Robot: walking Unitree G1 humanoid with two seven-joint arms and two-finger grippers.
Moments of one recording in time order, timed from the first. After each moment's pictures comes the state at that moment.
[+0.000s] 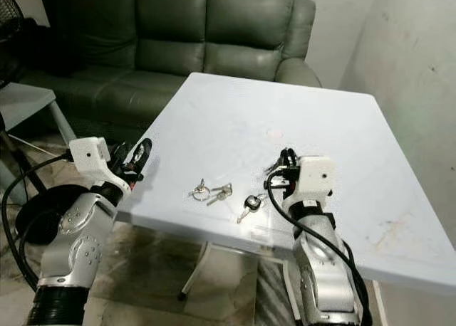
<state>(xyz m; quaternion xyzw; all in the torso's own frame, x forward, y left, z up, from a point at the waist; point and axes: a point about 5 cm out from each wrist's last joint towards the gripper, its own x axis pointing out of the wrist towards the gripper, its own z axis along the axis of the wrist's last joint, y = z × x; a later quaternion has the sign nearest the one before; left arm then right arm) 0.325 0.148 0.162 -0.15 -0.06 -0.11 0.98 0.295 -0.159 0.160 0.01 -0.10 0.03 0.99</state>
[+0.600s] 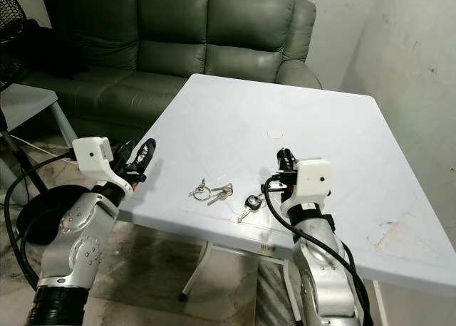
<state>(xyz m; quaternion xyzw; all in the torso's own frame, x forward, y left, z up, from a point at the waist) 0.325 0.144 0.163 -0.15 -0.06 -0.12 0.98 0.295 -0.159 0.160 0.00 -0.10 0.05 0.99</state>
